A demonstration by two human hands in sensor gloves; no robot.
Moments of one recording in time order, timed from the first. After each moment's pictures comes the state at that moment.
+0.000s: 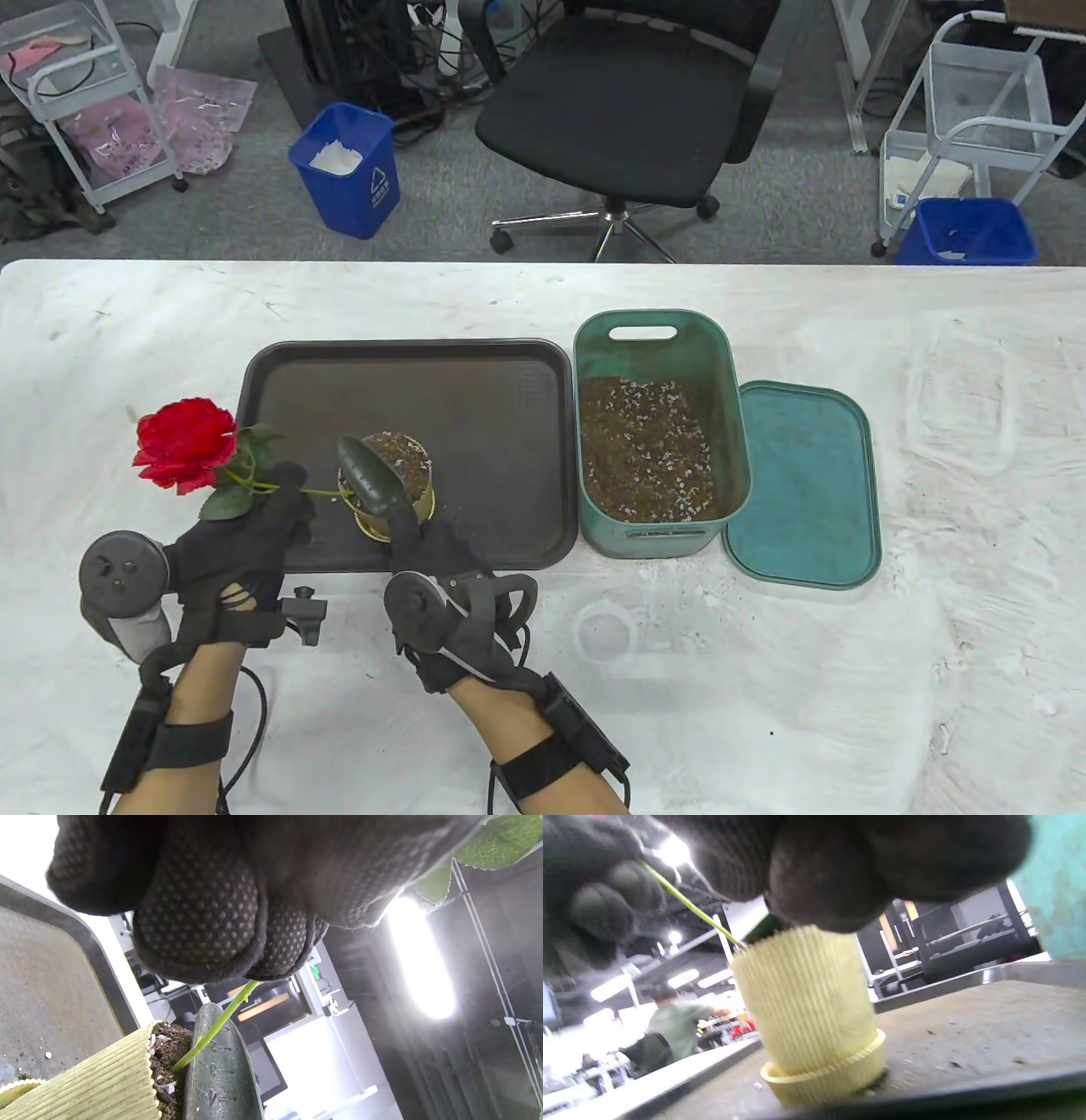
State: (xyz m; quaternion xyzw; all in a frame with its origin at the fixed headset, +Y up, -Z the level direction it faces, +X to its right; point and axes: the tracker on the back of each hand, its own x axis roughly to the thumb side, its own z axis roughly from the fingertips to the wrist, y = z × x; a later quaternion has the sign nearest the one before) left_hand -0.342 -0.675 -0.218 0.16 0.02 0.54 0.82; right_hand -0.100 -0.695 -0.200 0.13 -0.14 0.95 0.26
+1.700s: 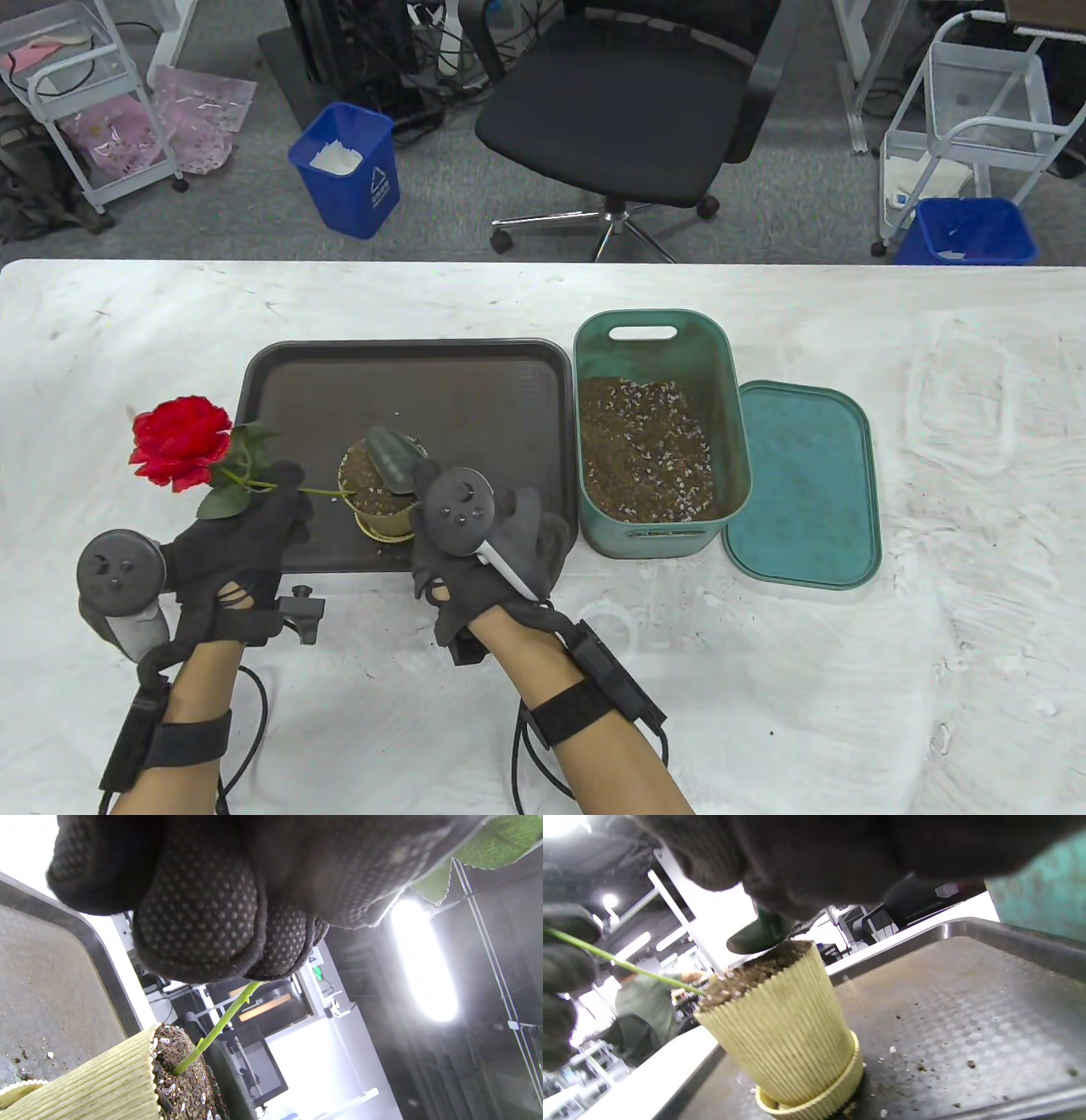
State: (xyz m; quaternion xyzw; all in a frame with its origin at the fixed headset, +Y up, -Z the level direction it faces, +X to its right) left_hand -0.345 -0.675 -0.219 0.16 0.02 0.55 0.82; right_hand -0.068 -0.656 -0.240 0.07 0.00 0.95 0.31
